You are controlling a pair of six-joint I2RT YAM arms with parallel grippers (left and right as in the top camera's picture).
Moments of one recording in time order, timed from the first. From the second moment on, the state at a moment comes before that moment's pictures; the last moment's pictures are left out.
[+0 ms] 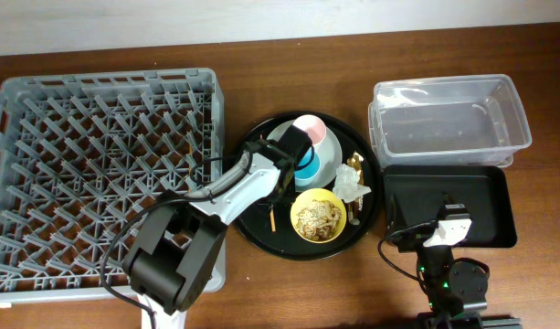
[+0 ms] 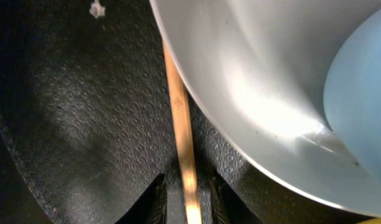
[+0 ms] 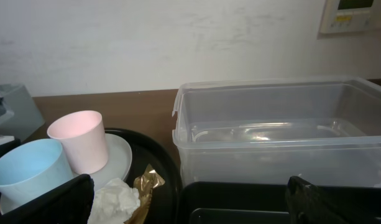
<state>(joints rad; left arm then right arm) -0.65 2.04 1.38 -0.84 -0.13 -0.61 0.02 0.01 0.01 -0.07 0.00 0.07</state>
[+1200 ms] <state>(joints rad) -0.21 1.75 1.49 -1.19 -0.32 -0.32 0.02 0.01 0.01 -0.07 0.00 0.07</state>
